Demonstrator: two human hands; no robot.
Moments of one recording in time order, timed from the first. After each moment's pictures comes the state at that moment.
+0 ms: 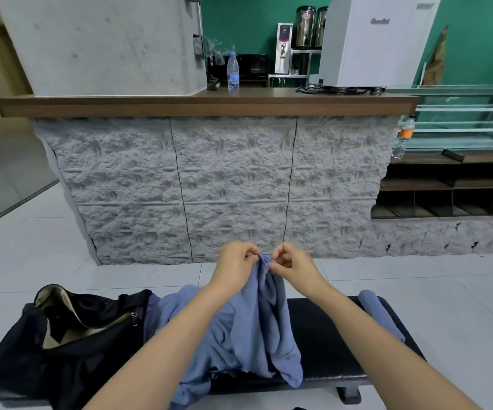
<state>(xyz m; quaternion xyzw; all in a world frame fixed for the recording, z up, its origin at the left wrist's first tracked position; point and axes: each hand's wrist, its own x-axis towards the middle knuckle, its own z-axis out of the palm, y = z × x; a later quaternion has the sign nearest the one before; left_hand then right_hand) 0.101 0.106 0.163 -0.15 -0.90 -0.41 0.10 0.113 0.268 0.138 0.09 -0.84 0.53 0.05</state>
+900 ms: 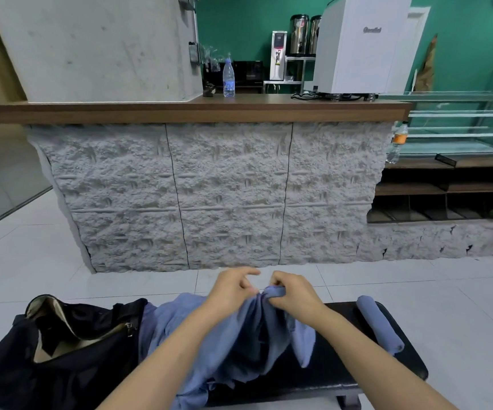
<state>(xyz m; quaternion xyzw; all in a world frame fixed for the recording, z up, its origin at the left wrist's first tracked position) 0.097 0.094 0.124 -0.18 -0.89 -0.42 -0.04 0.124 0.269 0.117 0.10 -0.94 0.32 0.03</state>
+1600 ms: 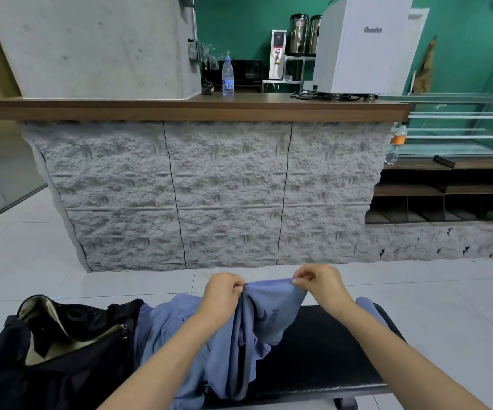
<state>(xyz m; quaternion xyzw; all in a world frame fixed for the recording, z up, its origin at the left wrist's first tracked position) 0.087 0.087 0.102 -0.13 -0.94 -0.32 0.04 0.121 0.311 0.134 -0.01 -0.90 0.43 0.06</state>
